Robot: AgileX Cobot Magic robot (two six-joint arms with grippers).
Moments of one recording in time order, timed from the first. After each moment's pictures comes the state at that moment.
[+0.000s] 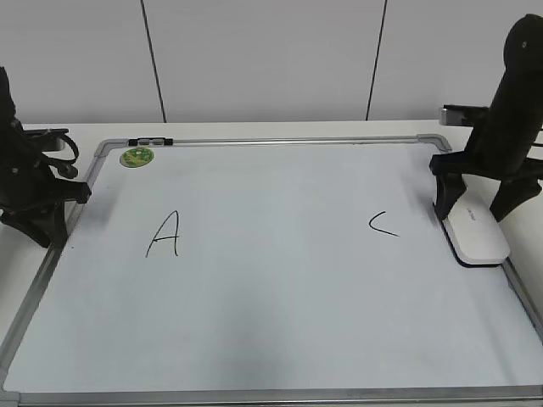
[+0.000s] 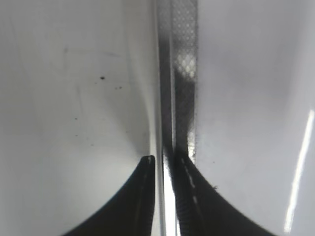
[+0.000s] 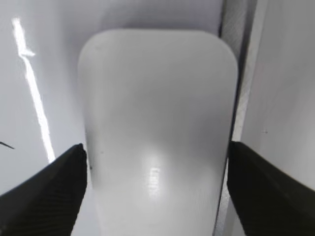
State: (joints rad) left arm -0.03 2.13 -1.46 -0.11 0.96 0.01; right arm 0.00 2.19 -1.69 0.11 1.20 -0.07
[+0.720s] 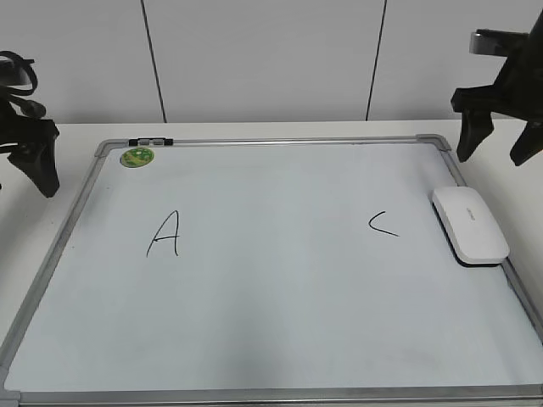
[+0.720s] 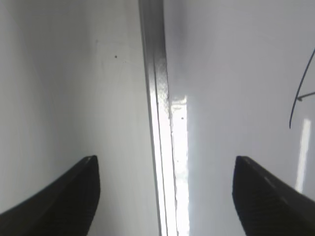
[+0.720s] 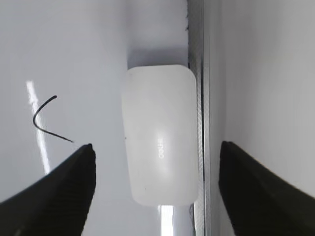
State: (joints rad) left arm -0.04 1.92 -1.52 -0.10 1.14 0.01; right arm 0.00 2.04 -1.76 0.08 1.22 0.01
